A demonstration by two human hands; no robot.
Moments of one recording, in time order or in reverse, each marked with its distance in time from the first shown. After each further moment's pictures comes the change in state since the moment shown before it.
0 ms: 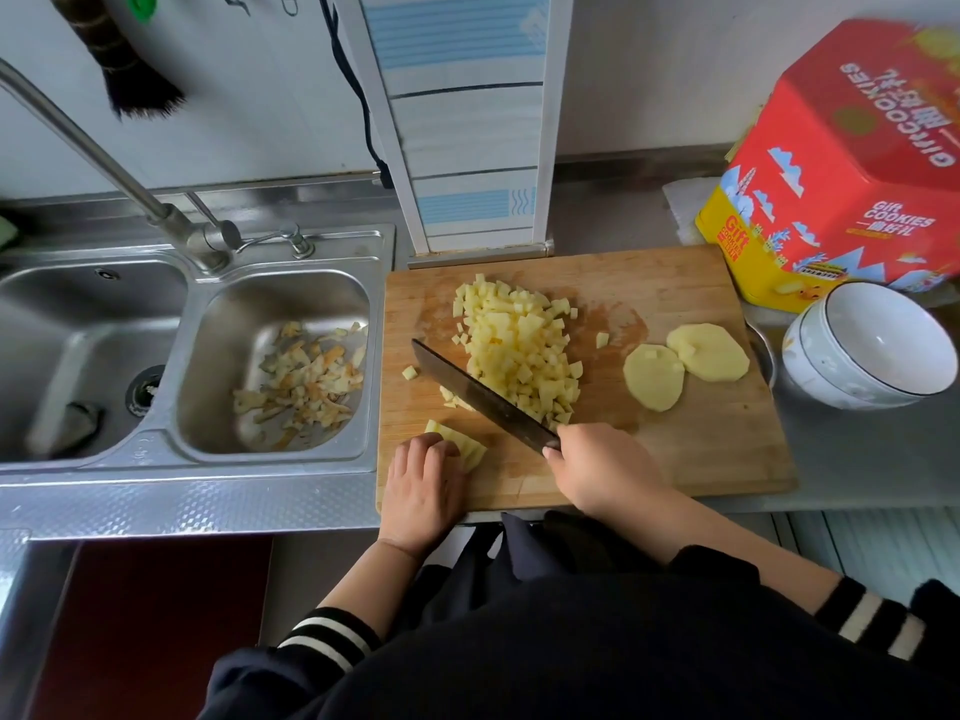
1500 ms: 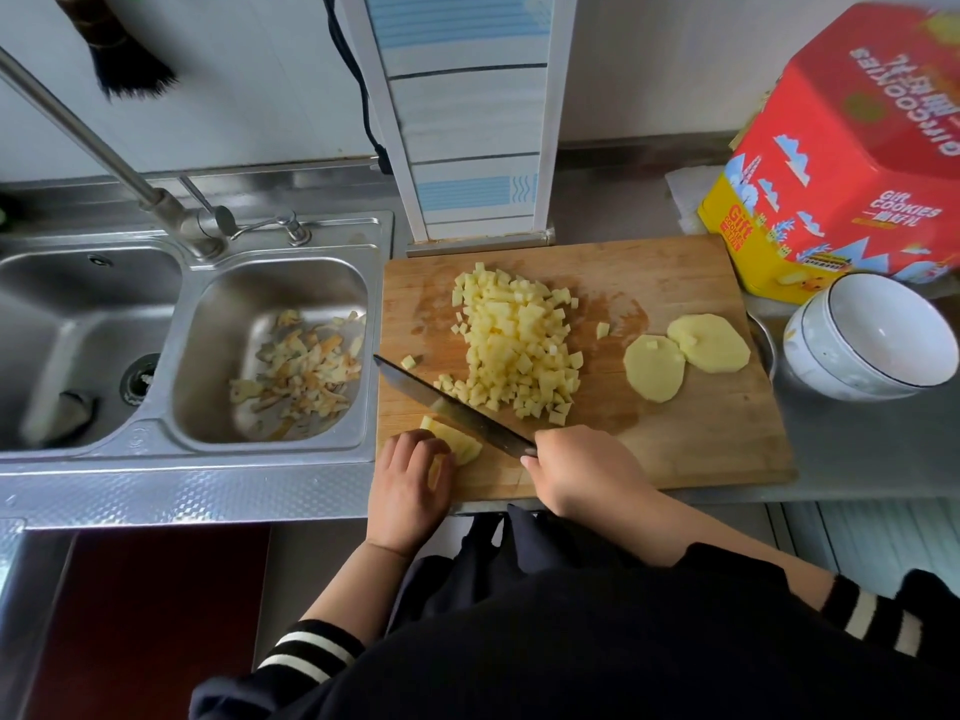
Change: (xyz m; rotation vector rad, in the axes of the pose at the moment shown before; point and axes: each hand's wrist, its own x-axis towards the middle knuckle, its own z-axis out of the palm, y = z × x) left_hand -0.004 0.001 -0.015 -0.073 -0.002 -0.076; right_hand -0.009 -0.020 0.000 -0.074 -0.077 -0.064
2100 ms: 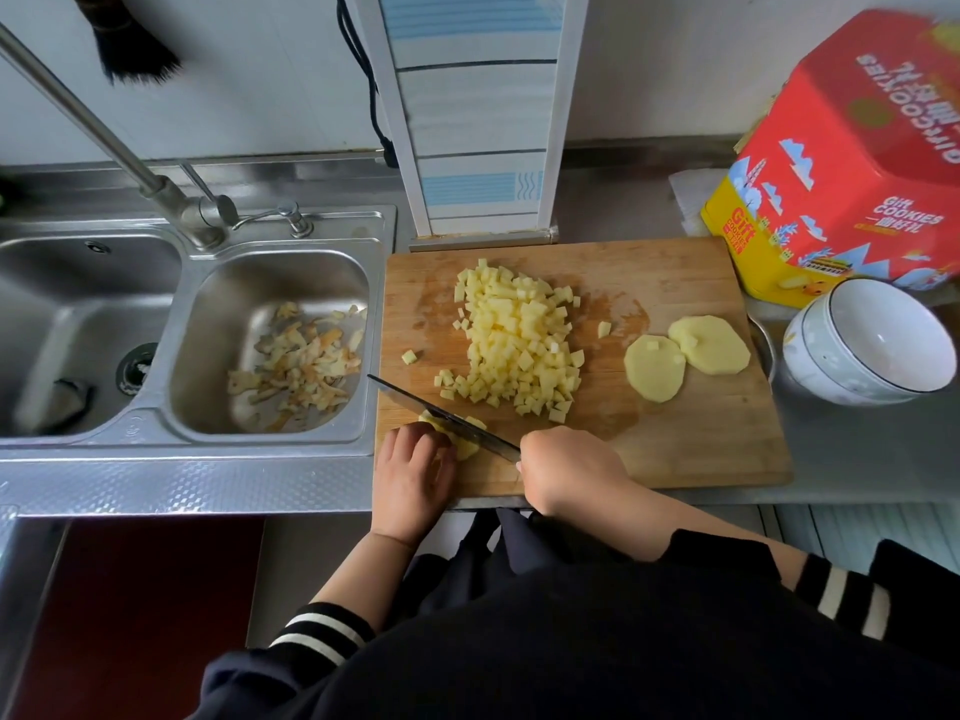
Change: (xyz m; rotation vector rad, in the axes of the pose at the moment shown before) left_hand -0.001 -0.004 0.011 -0.009 0.050 -0.027; right_hand 0.012 -0.013 0.007 -0.100 -0.112 0.055
